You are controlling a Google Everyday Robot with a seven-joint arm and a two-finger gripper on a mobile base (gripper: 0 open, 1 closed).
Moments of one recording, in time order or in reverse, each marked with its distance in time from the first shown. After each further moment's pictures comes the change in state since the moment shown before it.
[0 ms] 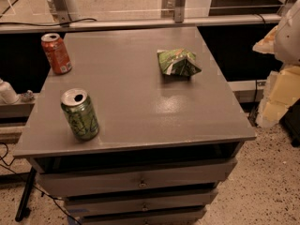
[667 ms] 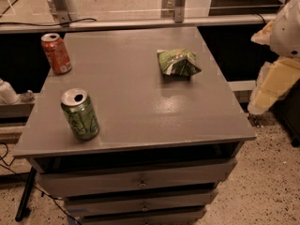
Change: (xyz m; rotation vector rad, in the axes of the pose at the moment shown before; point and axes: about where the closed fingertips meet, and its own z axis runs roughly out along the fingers) arm -0.008 -0.028 0.006 0.063 -0.052 0.023
